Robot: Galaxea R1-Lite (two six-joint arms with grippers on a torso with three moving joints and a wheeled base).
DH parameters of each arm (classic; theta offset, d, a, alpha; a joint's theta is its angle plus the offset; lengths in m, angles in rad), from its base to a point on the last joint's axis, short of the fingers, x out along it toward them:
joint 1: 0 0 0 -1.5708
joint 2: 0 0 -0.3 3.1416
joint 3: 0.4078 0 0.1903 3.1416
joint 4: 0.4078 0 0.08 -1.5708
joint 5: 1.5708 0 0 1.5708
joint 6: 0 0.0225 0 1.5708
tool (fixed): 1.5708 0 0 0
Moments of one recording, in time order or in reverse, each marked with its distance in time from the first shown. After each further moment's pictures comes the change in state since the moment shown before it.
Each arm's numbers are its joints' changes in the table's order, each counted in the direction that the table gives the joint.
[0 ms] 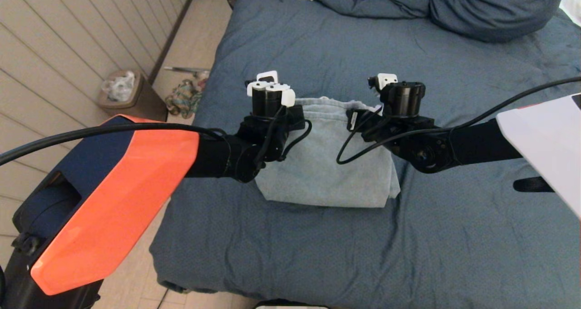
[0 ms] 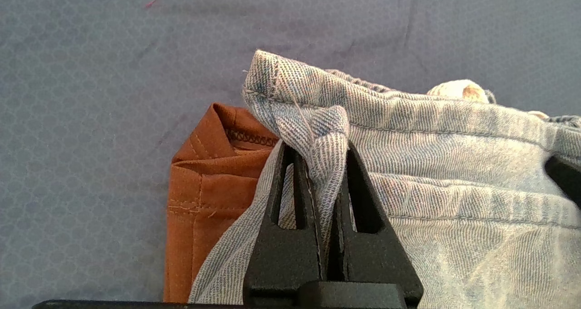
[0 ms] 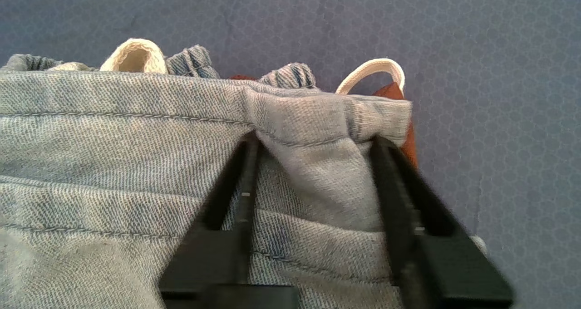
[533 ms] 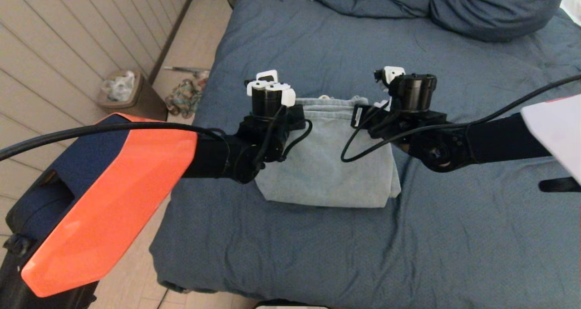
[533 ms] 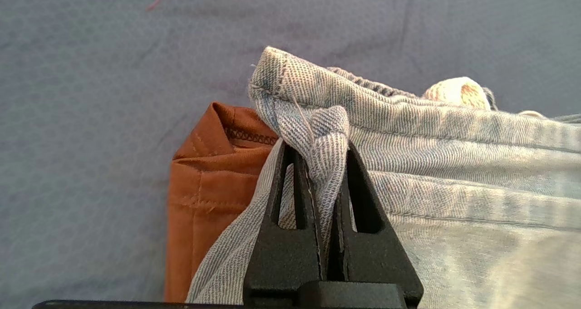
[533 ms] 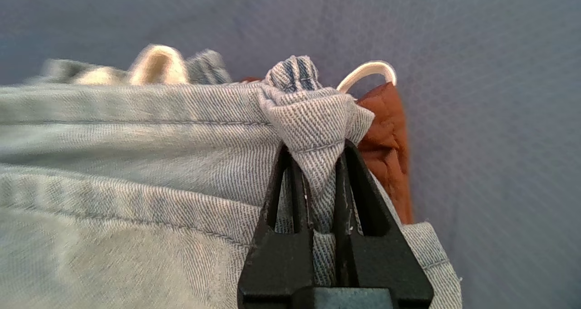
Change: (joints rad) left arm -0.004 -0.024 -0.032 -0.012 -0.010 -0.004; right arm 0.008 -0.094 -0.067 -0.001 0.009 0.005
